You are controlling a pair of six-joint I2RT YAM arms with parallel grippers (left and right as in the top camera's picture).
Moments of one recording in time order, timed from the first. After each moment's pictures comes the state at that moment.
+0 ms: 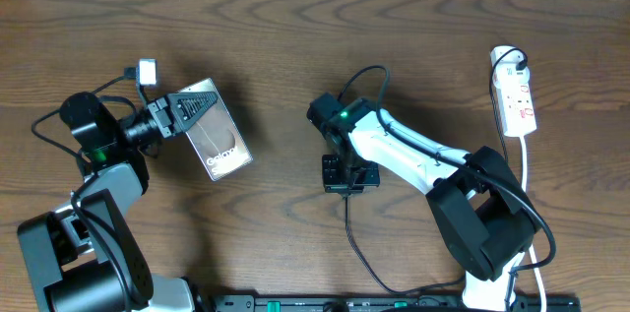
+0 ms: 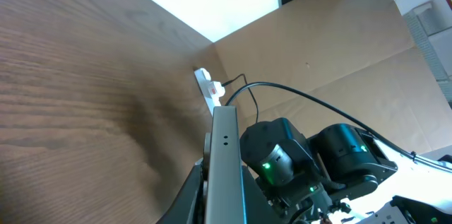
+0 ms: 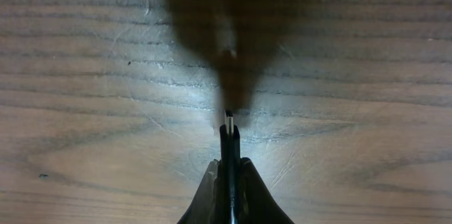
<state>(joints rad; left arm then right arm) 0.40 1.64 0.64 0.83 1.49 -0.90 0.70 1.98 1.33 -1.05 -0.19 0.67</state>
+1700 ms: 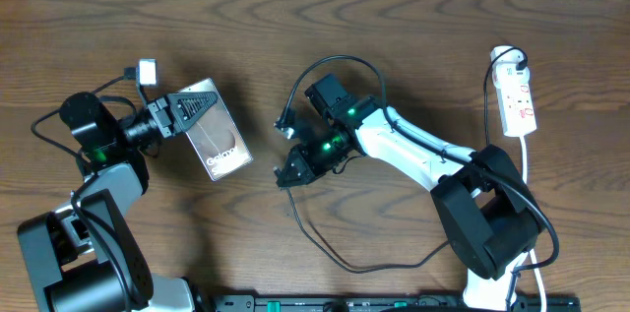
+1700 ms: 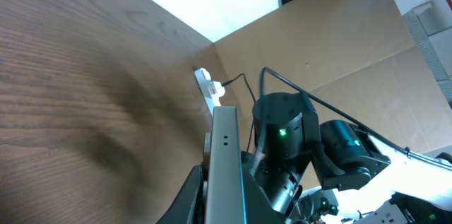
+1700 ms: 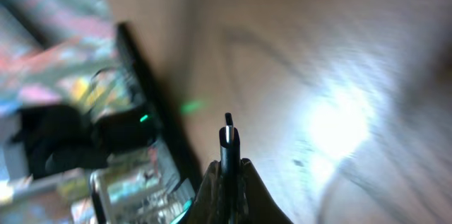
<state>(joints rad) 0.40 1.64 0.64 0.83 1.49 -0.90 0.67 1.97 1.31 -0.65 -0.91 0.12</state>
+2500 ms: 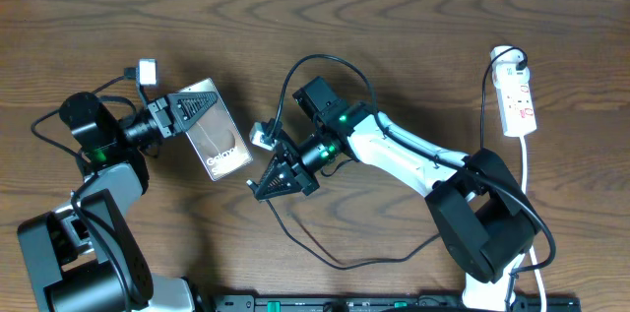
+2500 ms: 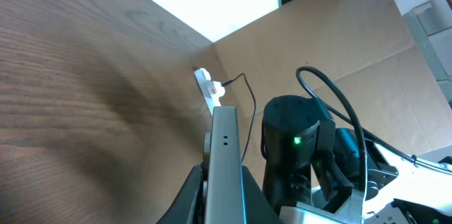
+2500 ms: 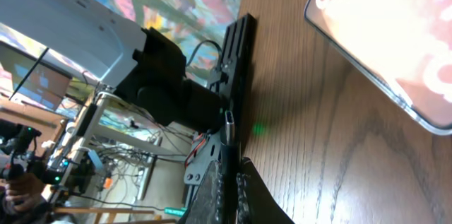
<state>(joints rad) 0.40 1.64 0.64 0.83 1.49 -0.90 0.72 1.97 1.31 -0.52 -1.27 -0.36</state>
